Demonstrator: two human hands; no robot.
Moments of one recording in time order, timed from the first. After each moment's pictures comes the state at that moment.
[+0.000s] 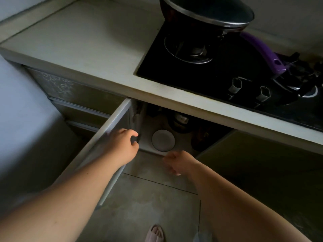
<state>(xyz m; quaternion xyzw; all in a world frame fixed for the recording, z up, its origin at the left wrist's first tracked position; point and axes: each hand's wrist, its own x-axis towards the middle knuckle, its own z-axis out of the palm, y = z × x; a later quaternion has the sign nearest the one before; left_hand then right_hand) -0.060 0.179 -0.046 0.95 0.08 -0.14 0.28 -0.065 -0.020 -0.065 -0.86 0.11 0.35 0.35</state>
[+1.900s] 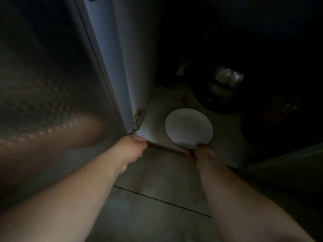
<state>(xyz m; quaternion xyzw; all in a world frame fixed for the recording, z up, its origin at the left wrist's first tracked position) 0.069 0.149 -0.500 0.76 0.27 -0.26 0.54 0.107 -0.063 -0.578 -0.62 0.42 0.15 0.64</state>
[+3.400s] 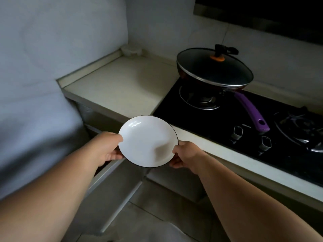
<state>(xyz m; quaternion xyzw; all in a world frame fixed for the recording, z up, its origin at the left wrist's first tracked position) -0.039 0.222 0.069 0.67 0.37 -0.10 0.64 0.004 -0.002 0.069 -0.80 0.10 0.31 0.51</state>
